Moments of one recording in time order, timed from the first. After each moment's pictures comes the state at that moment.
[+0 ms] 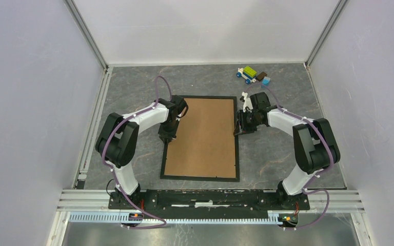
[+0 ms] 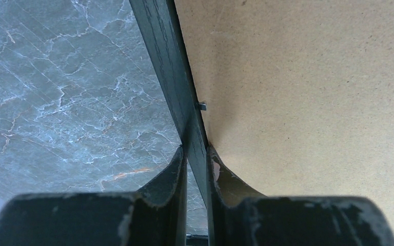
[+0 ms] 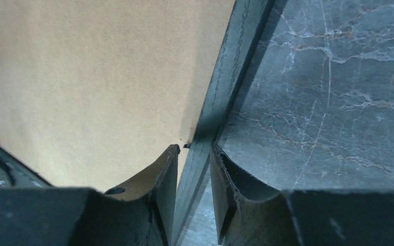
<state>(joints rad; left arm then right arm) -0.51 1.82 1.19 -0.89 -0.17 -0.27 0.26 1.67 0.95 -0.36 -0.41 0.23</state>
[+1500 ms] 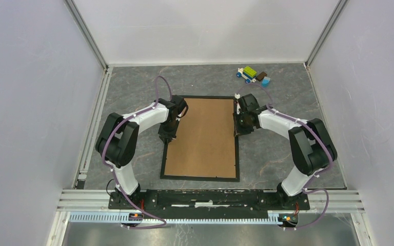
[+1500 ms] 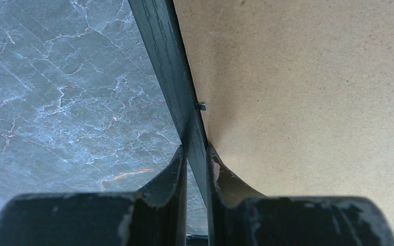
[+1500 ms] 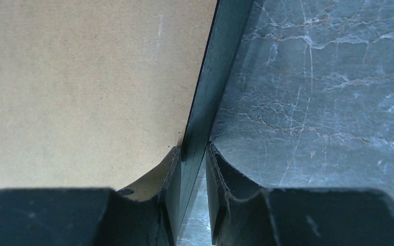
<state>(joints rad) -0.51 1.82 1.19 -0.89 -0.17 -0.26 0.40 1.70 0.96 -0.40 -0.12 0.27</state>
